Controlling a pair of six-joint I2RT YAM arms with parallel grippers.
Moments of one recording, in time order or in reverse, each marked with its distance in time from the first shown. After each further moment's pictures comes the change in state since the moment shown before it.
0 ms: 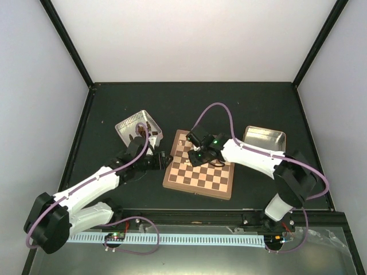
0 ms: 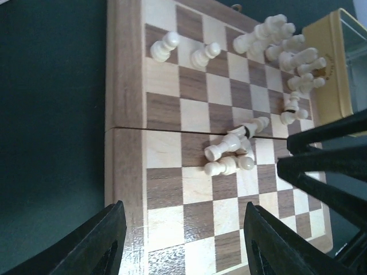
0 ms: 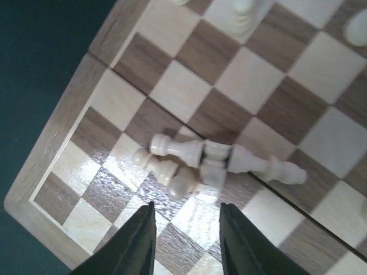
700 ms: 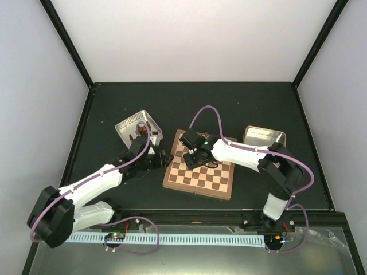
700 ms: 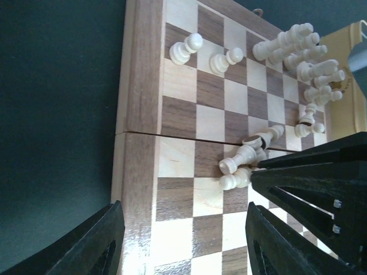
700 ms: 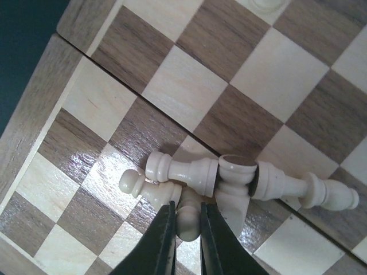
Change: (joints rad) left arm 0.007 0.054 -0.012 0.032 -0.043 -0.069; right arm 0.050 0.143 0.046 0.011 0.013 0.003
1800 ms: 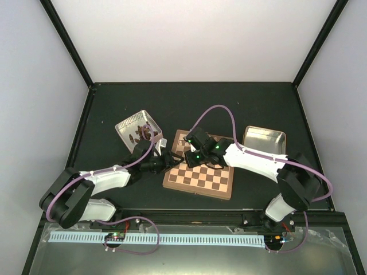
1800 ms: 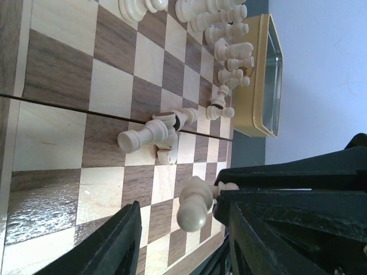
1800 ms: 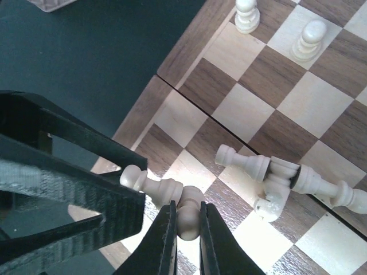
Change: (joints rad) left arm 0.000 0.212 -0.140 0.562 0.344 -0.344; right arm 0.000 -0.171 -0.114 0.167 -0.089 0.031
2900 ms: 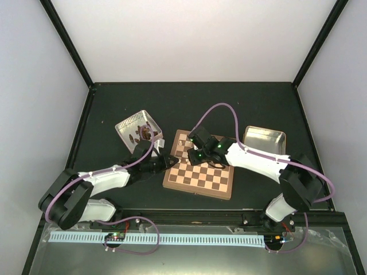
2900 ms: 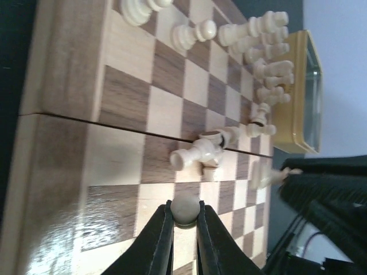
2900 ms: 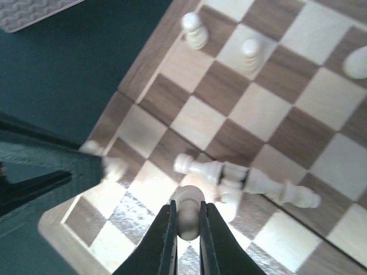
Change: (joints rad) left arm 0.000 -0.006 0.003 -0.059 -0.114 0.084; right arm -0.014 -0.022 -0.006 -0.012 0.072 0.015
